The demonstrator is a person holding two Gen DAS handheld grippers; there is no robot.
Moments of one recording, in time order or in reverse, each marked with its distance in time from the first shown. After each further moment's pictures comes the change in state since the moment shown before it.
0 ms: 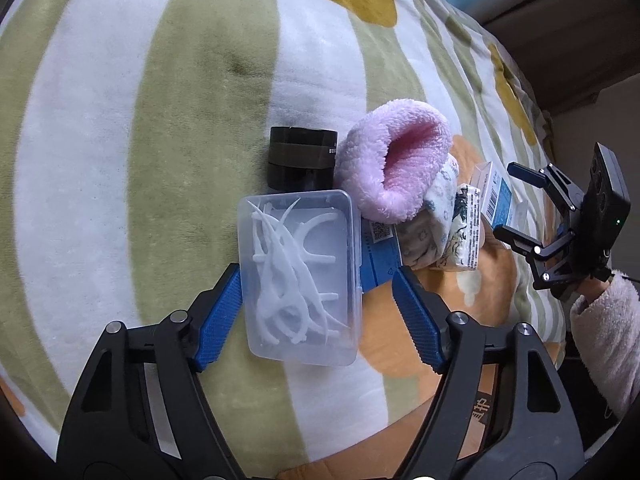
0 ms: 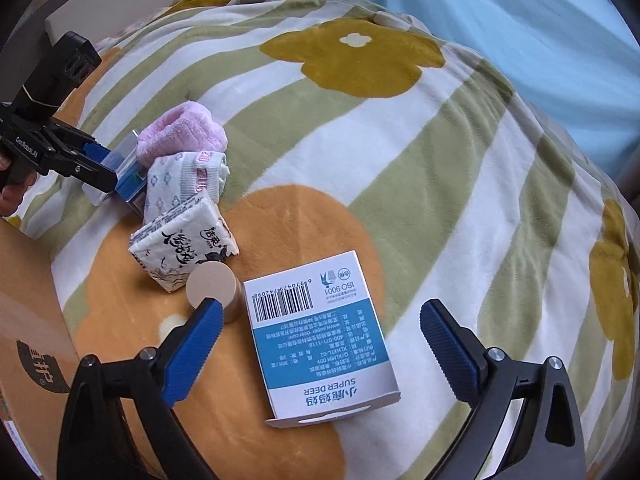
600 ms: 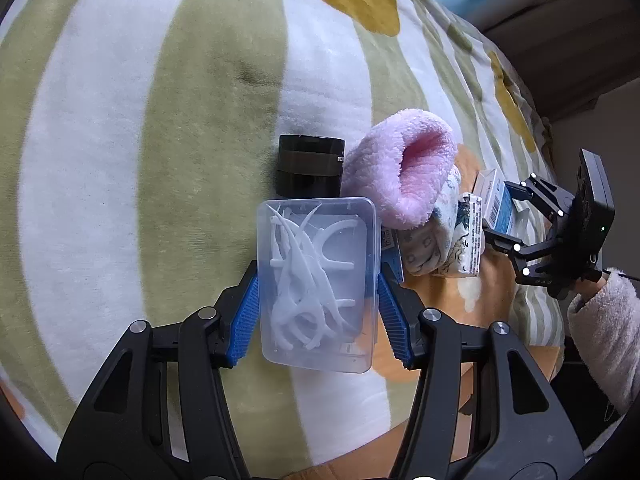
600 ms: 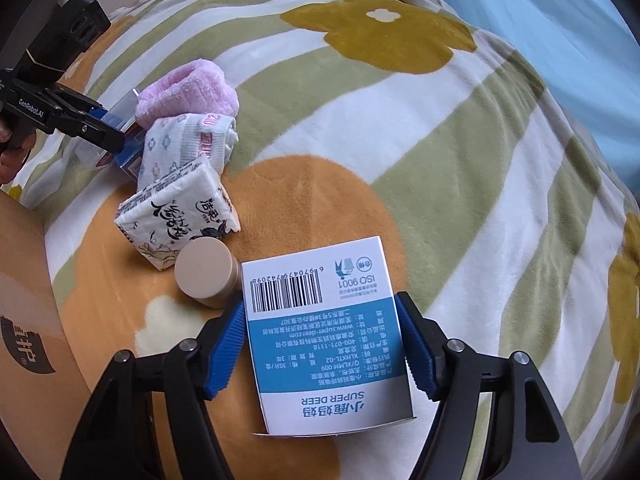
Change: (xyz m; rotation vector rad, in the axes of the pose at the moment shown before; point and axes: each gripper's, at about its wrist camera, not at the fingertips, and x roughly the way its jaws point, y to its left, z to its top) left arm -0.007 0.006 0.000 -0.011 -0.033 0.004; right arm 0.013 0.004 -0.005 -0.048 0.053 0.028
